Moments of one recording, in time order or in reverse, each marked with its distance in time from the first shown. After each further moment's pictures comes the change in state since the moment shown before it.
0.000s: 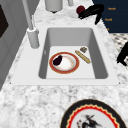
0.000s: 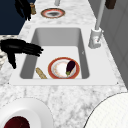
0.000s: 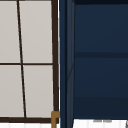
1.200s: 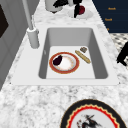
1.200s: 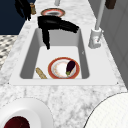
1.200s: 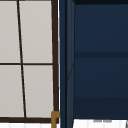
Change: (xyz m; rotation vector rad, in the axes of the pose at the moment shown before) left hand 0.000 0.000 0.000 0.000 0.000 0.000; right hand 0.020 -0.100 -0.160 -0.095 0.092 0.002
